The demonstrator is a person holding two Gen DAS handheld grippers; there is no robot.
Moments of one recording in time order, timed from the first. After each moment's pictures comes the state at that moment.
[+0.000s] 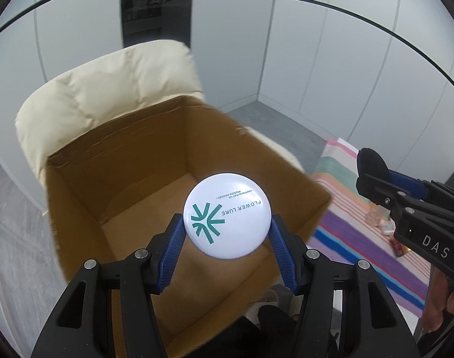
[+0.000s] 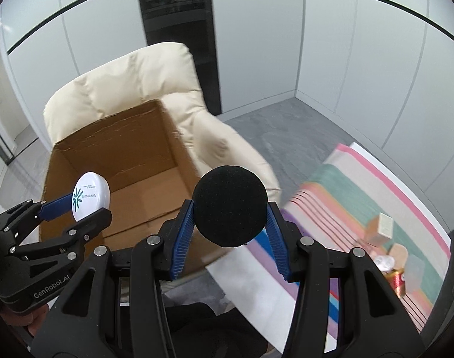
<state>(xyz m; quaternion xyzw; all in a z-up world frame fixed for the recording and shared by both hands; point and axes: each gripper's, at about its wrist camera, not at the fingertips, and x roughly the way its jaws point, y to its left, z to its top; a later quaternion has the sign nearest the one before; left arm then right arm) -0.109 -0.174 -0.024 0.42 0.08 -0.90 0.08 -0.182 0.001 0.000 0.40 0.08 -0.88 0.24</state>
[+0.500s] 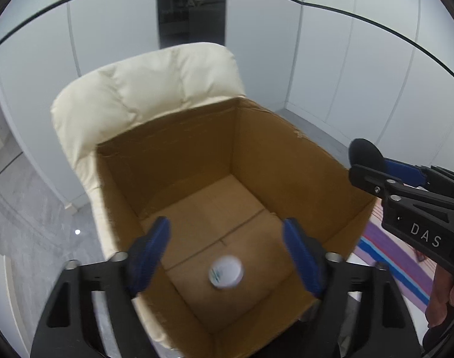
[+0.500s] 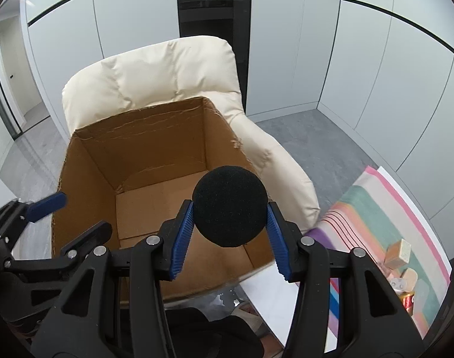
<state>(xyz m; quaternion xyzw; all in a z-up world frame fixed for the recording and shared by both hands) -0.074 -0.224 -0.023 0.40 0.07 -0.90 0.14 -0.170 -0.076 -0.001 0.39 0.13 -0.87 0.27</state>
